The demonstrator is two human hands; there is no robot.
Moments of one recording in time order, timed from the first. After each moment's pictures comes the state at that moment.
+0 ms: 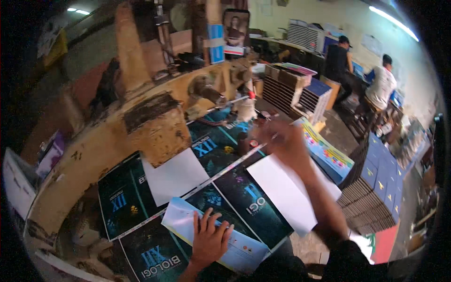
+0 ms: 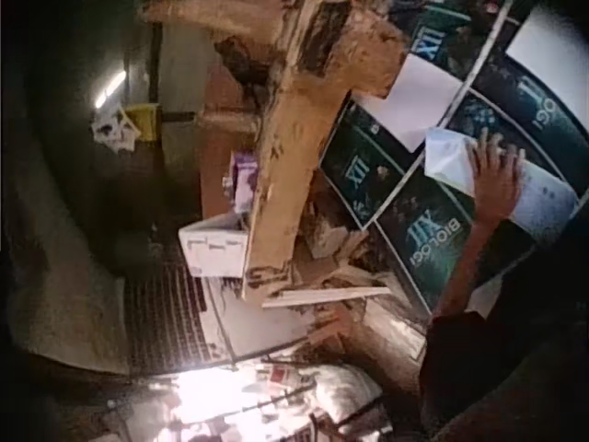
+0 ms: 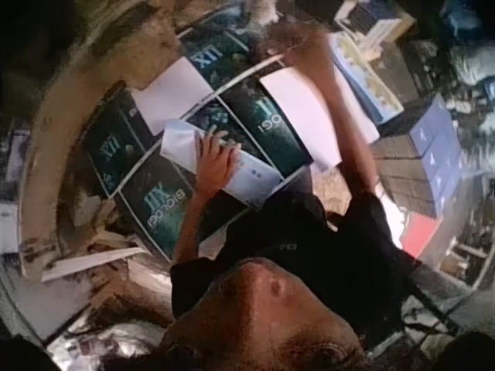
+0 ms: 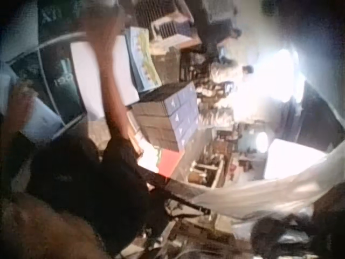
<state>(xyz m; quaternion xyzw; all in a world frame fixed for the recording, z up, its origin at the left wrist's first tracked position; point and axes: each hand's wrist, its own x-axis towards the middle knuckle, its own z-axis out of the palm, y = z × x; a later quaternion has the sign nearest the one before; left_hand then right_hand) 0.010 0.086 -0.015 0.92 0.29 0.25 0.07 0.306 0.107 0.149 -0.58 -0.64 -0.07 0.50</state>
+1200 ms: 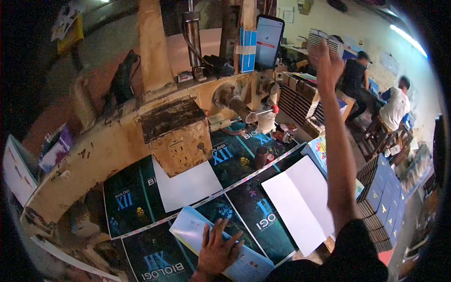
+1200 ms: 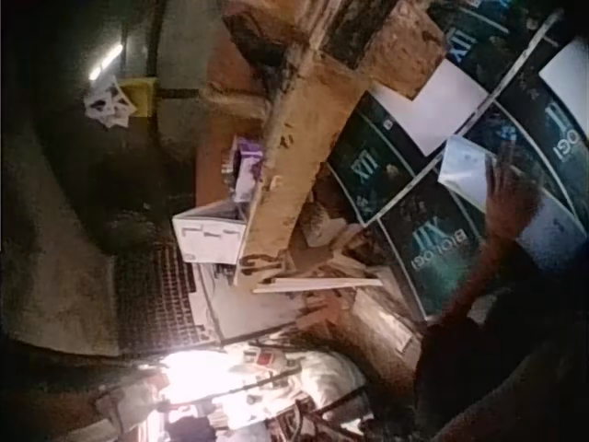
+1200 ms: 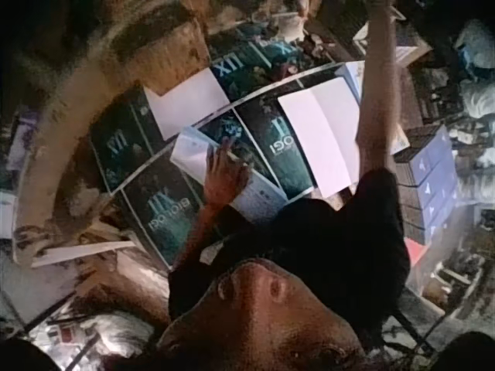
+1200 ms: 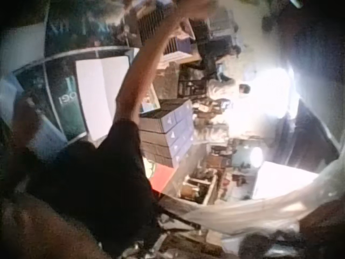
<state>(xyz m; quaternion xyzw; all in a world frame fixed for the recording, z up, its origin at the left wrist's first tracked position) 0.015 0.084 -0.010 0.92 0.32 0.22 0.09 0.453 0.262 0.281 -0.48 -0.41 -0.22 0.74</state>
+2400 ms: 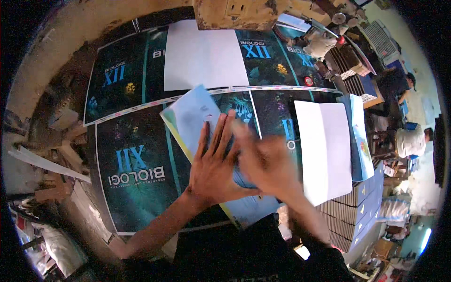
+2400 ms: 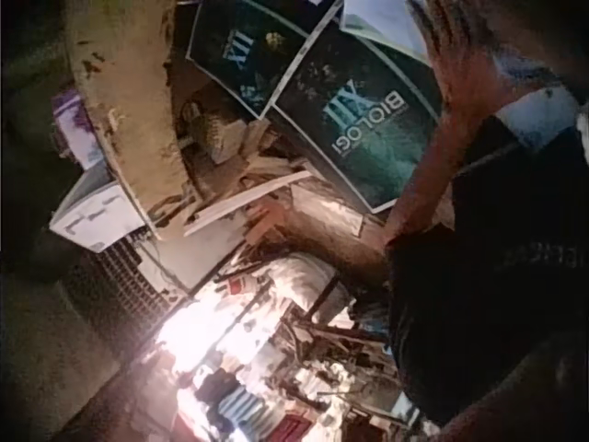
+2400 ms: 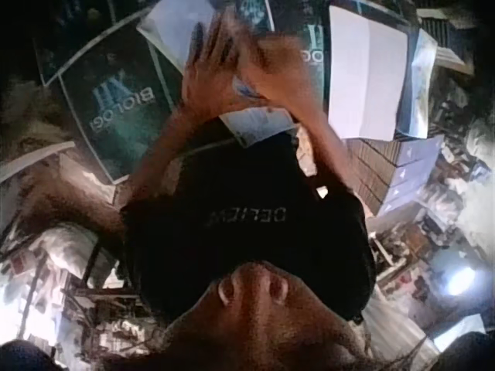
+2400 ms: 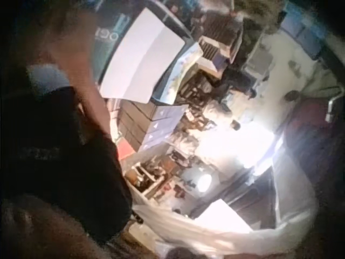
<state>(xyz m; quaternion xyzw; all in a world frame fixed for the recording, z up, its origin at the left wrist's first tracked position) 0.012 0.069 -0.006 0.88 0.41 0.21 0.14 0.166 0.058 0.057 -0.54 -0.75 0.20 0.34</state>
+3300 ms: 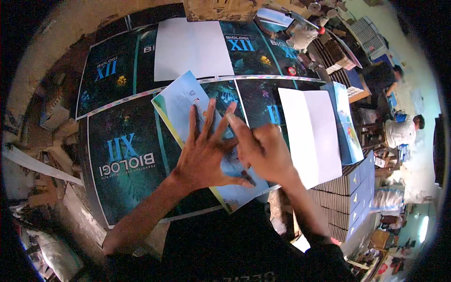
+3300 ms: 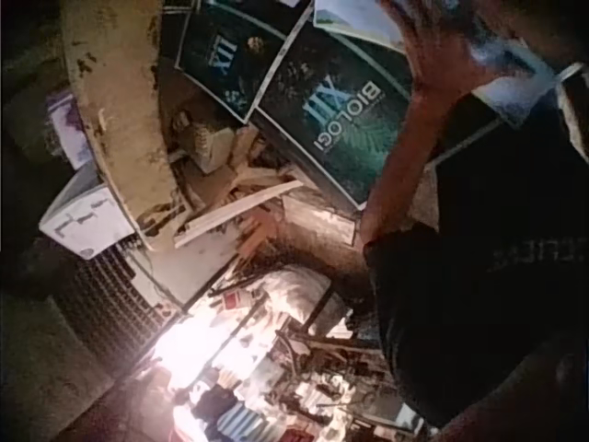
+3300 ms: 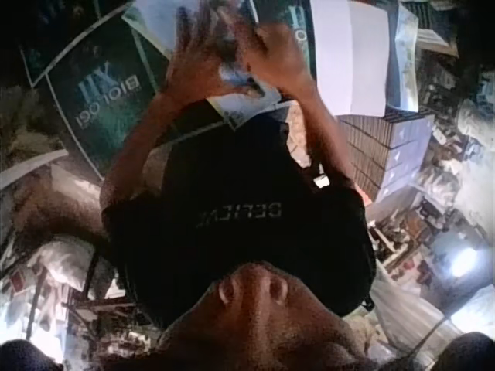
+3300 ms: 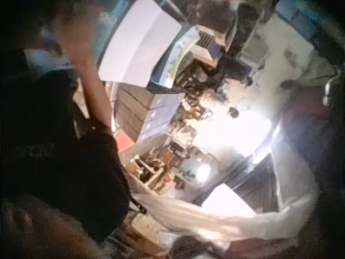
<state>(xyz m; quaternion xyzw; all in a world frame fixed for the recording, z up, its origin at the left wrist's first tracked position) 0.007 0.064 -0.010 0.92 0.33 0.20 0.11 0.174 0.035 0.052 -0.57 -0.70 0.24 0.35</state>
